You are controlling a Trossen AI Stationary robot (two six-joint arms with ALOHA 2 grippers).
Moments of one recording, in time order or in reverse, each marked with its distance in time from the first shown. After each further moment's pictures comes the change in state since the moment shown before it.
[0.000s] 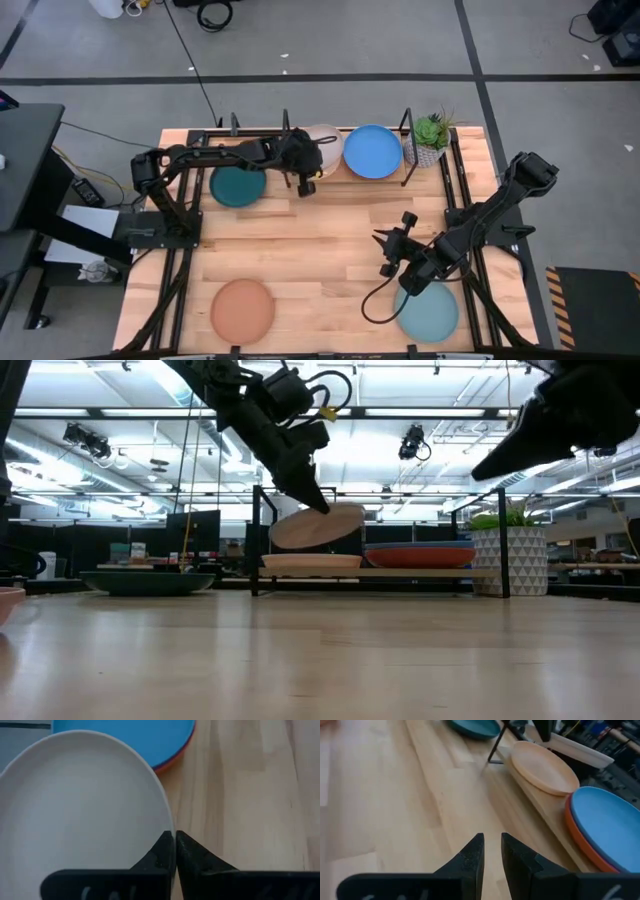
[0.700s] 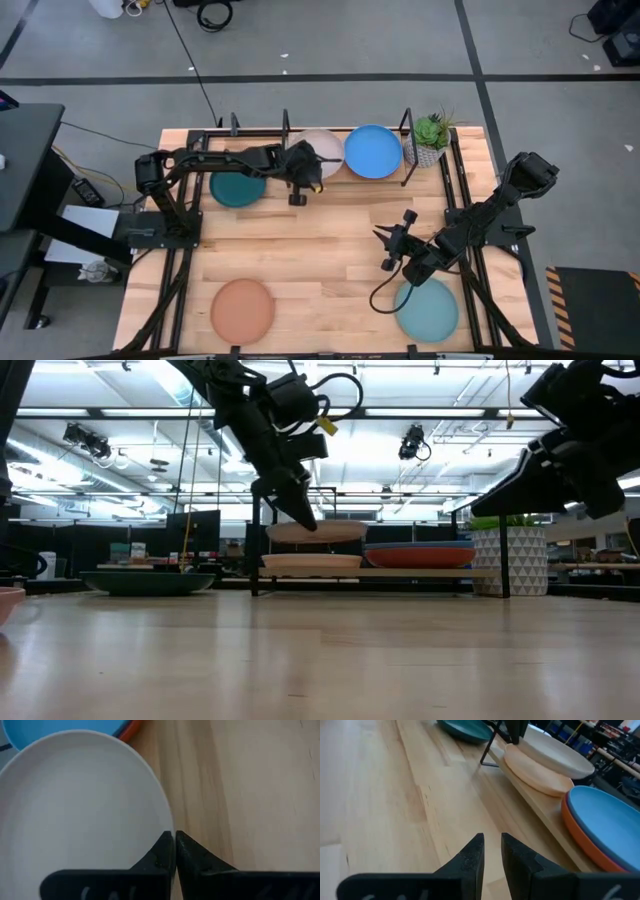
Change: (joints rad) left arm -0.055 0.026 0.000 -0.122 -0.098 0.283; right arm -0.031 -0.003 -0.260 0.453 0.070 -0.205
